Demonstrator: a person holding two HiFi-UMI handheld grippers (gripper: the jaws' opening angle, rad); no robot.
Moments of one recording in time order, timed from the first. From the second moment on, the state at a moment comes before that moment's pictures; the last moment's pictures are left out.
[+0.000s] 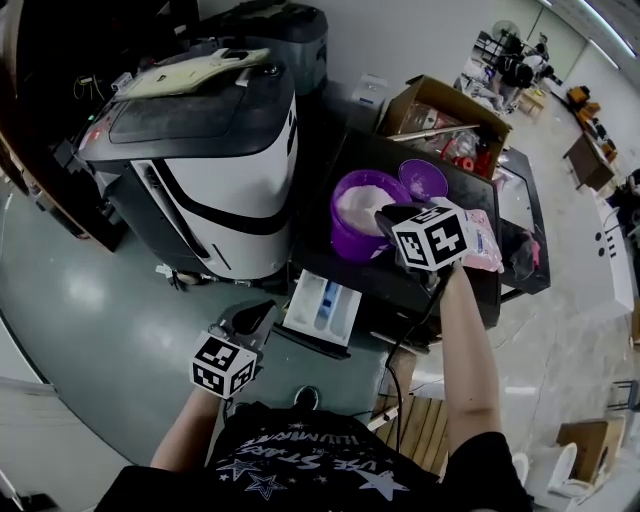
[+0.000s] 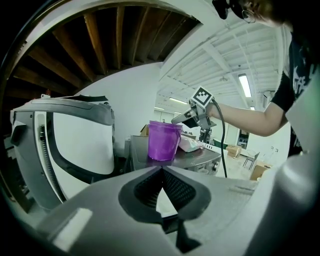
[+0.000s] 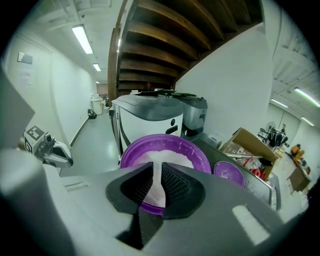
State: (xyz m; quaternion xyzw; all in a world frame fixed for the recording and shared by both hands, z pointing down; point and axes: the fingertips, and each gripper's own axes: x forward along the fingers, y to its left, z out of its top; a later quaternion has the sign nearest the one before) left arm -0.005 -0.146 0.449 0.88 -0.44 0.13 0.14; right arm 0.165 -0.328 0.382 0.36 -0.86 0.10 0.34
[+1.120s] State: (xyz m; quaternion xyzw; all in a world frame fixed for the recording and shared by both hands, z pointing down) left arm -0.018 -0.073 0.409 0.92 -0.37 0.11 0.11; right arm 0.150 -0.174 0.354 0.48 -0.84 0.09 0.22
